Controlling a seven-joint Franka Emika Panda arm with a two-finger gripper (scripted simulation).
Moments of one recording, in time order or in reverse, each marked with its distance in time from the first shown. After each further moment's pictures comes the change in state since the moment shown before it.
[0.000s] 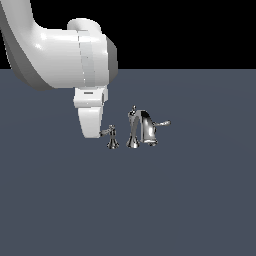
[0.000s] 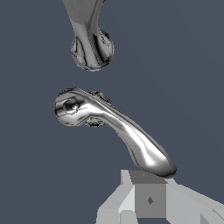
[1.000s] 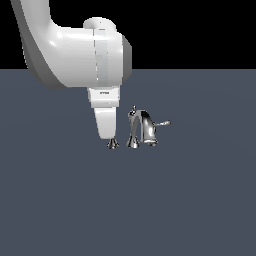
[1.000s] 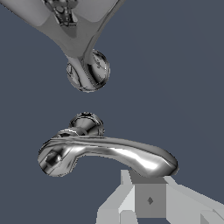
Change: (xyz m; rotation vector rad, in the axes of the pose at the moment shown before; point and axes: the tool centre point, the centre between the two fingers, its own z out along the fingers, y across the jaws) arm 0.033 0.011 0.000 -0.009 -0.011 -0.066
